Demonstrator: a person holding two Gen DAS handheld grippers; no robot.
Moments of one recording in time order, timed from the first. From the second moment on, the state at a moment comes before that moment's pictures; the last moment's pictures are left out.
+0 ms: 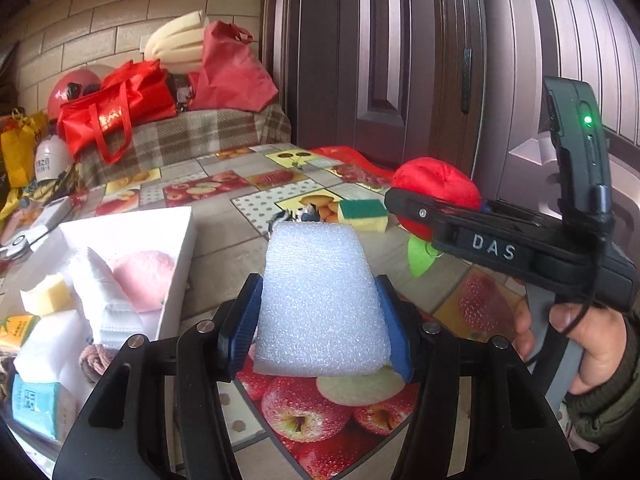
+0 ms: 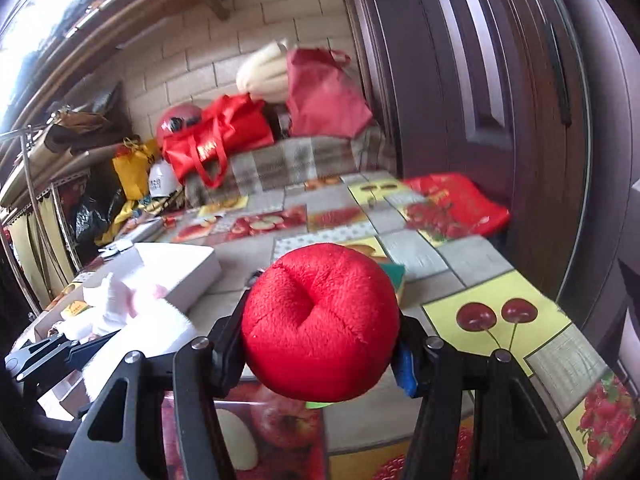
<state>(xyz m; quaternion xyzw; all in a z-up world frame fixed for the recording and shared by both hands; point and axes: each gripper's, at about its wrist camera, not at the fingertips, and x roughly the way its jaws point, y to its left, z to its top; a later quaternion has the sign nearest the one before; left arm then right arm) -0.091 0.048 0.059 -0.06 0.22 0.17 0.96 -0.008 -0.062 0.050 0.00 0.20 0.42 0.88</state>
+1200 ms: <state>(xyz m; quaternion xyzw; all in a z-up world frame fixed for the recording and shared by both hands) -0.169 0.099 0.064 -0.05 0.16 0.26 0.95 -0.070 -0.001 0.048 -0.08 0.18 0.47 0.86</state>
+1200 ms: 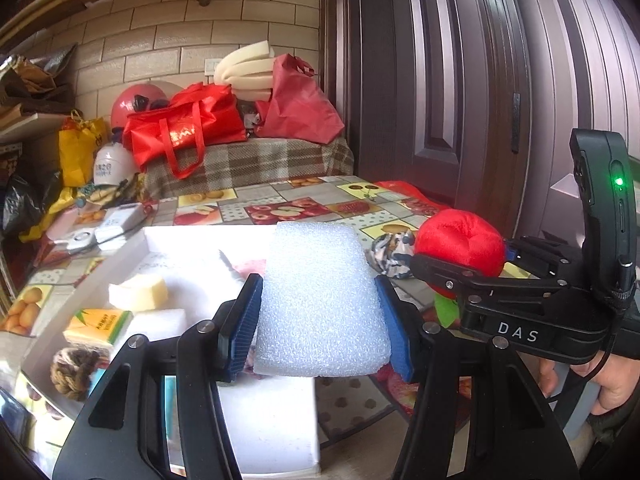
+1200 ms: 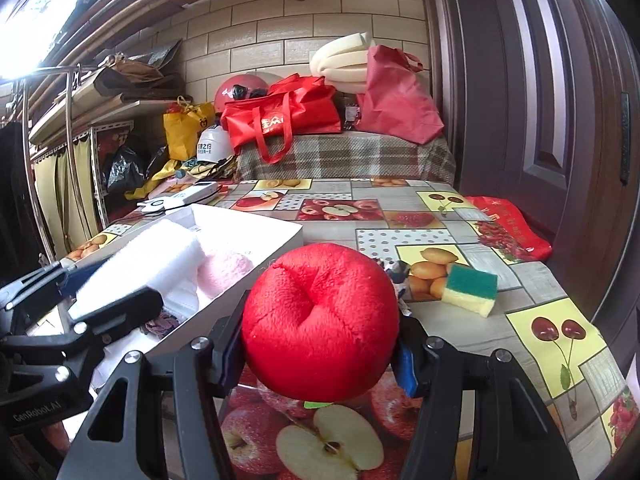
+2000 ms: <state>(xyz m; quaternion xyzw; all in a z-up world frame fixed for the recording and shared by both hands) -0.234 0.176 0.058 -0.09 0.14 0.36 0.92 -0.123 0.058 0.050 -0.11 0.14 0.56 0.81</state>
